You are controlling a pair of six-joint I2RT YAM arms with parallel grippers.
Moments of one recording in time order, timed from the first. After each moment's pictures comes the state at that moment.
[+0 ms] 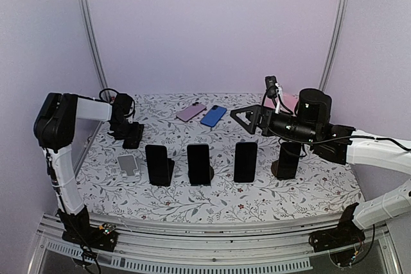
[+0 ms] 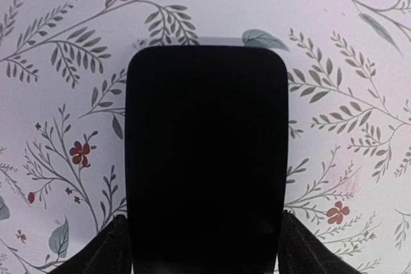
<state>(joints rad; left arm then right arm) -0.16 2.01 1.27 -0.35 -0.11 -0.19 0.82 1.22 0.86 0.23 -0.17 0.61</state>
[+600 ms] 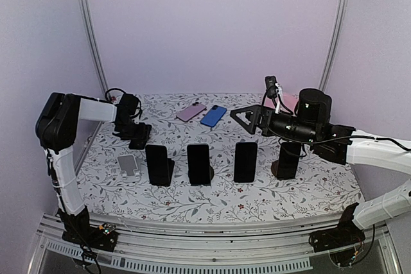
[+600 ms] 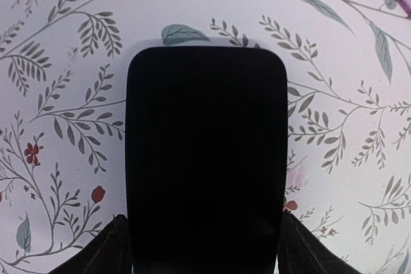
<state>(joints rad) -0.22 2.01 1.26 -0.33 -0.08 -0.19 0.82 1.22 0.86 0.23 -0.18 0.62</state>
